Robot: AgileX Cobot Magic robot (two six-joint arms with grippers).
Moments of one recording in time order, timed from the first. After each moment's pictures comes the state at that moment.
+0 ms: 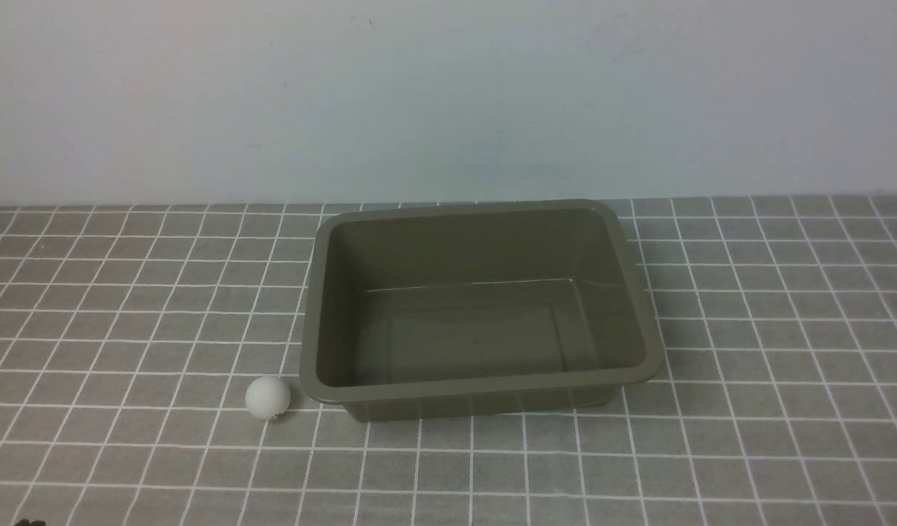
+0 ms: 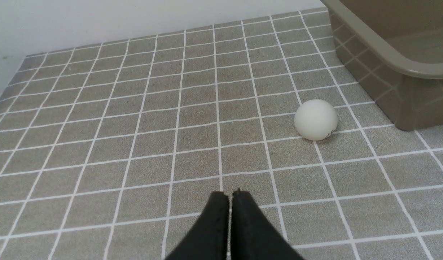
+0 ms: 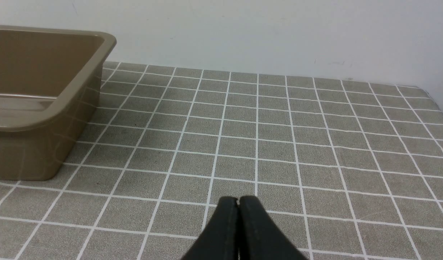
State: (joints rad) right arm 0.03 -0.01 0.02 -0.15 0.39 0.15; left arm -0.04 -0.01 0.03 -0.05 0.38 0.13
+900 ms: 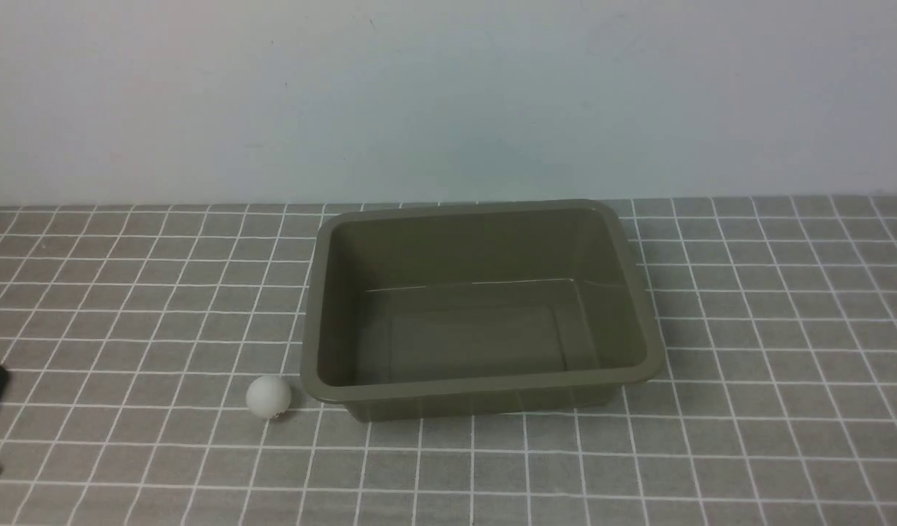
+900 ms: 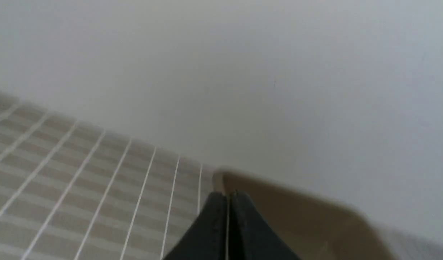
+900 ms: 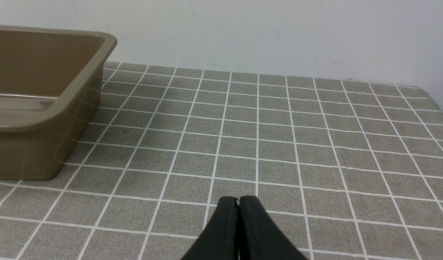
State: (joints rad) right arm 0.03 -0.01 0.02 -0.15 0.39 0.15; left arm -0.04 0.39 -0.37 -0.44 0.36 -0.06
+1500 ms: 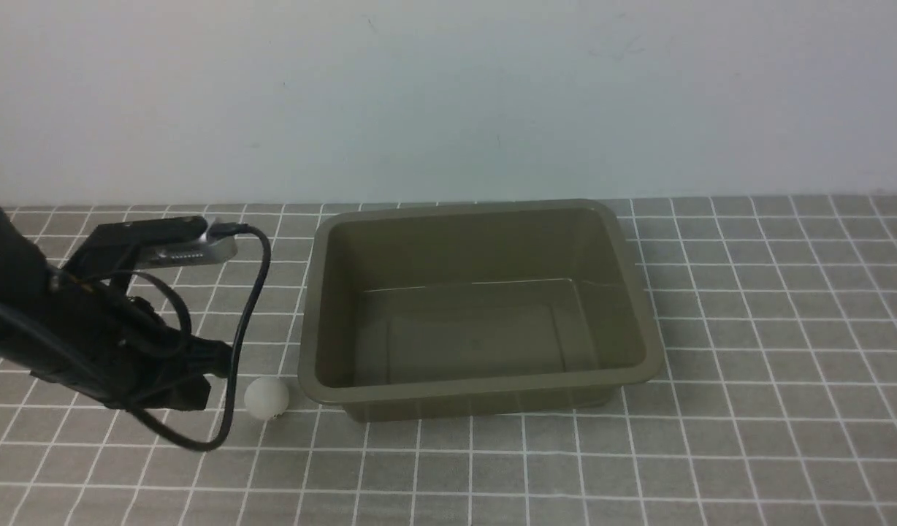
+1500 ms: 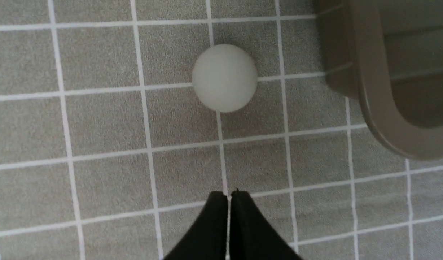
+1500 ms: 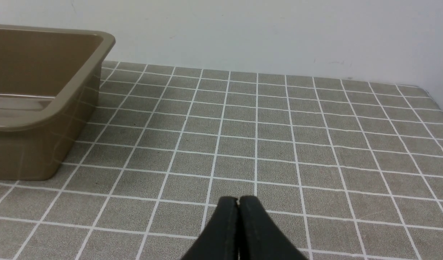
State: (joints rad) right arm 0.03 -0.01 0.02 -0.15 0.39 0.15; left arm -0.04 1.48 -0.90 -0.38 0.76 0.26
